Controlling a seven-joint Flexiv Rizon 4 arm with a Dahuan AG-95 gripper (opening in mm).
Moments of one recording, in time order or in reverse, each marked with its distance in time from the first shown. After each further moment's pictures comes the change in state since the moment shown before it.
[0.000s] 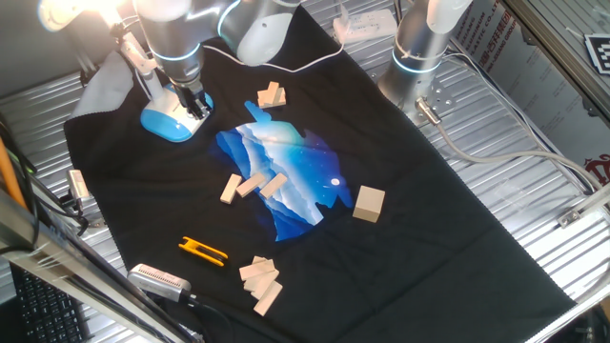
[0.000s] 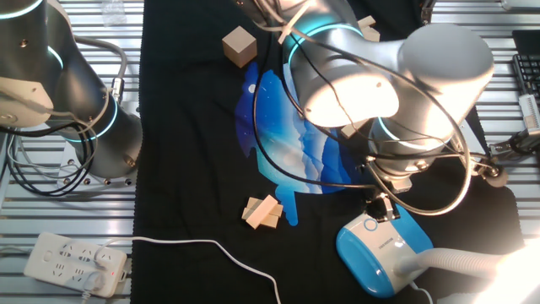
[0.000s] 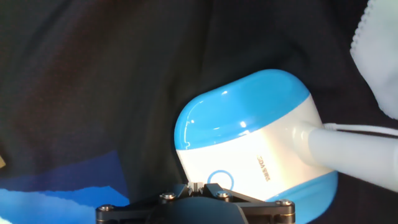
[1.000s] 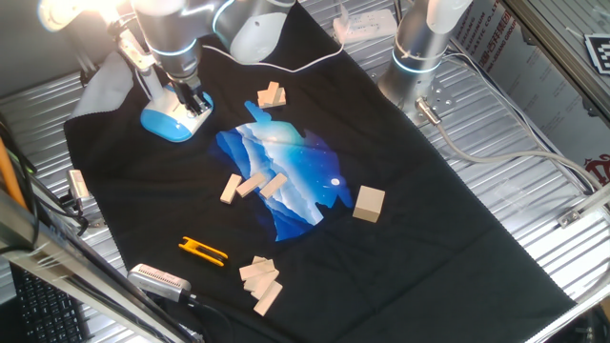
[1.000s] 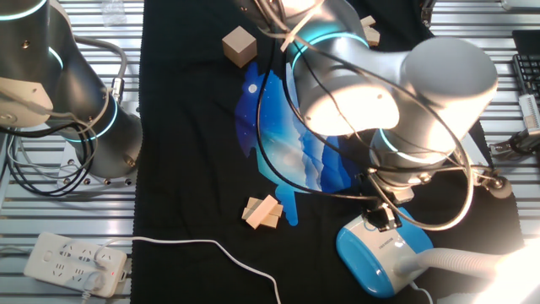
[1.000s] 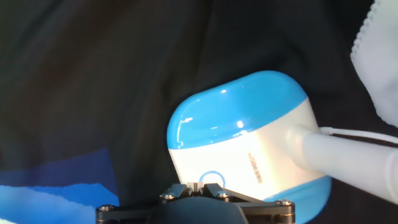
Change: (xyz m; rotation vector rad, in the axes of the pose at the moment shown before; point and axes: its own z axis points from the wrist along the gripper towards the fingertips) arm 0.003 -0.015 0.005 -0.009 -0.011 -0.031
